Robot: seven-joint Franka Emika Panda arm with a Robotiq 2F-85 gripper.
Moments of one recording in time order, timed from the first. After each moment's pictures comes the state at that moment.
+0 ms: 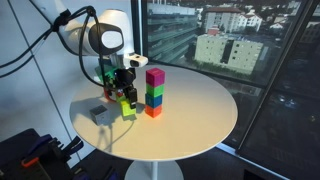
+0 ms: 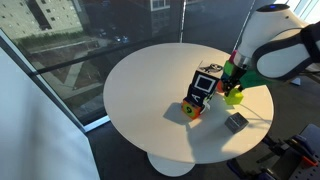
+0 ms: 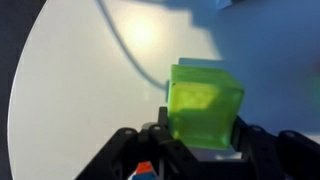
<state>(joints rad) 0.08 0.16 -0.16 -2.46 -0.17 2.59 0.54</state>
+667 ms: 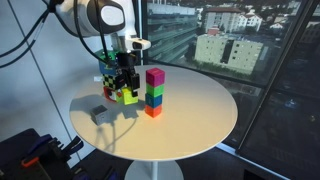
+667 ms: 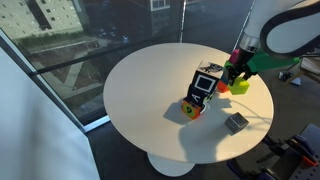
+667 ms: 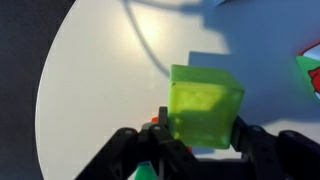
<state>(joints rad) 0.04 0.05 -0.13 -2.41 -0.17 2.42 0.49</state>
